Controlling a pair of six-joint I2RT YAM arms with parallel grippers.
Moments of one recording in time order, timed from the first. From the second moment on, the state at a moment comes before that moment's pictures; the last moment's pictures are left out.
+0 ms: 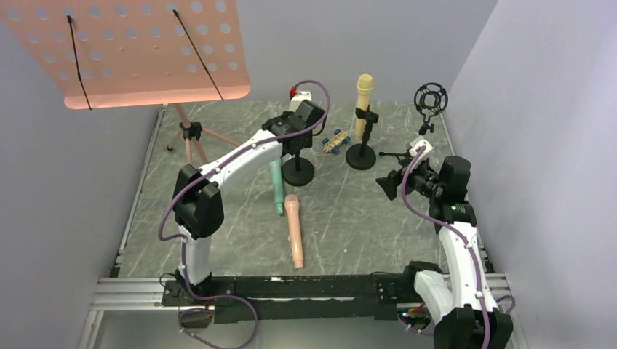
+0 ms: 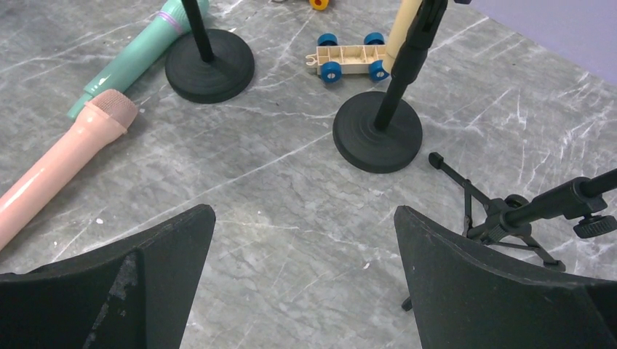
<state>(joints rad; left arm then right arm) -0.73 1.95 1.81 -0.66 -0.55 -0.51 -0.14 0.84 0.66 -0.23 -0.76 -0.34</state>
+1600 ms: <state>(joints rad) -0.74 1.89 1.85 -0.70 0.78 0.56 -0.14 0.83 0.66 -0.23 -0.76 -0.35</state>
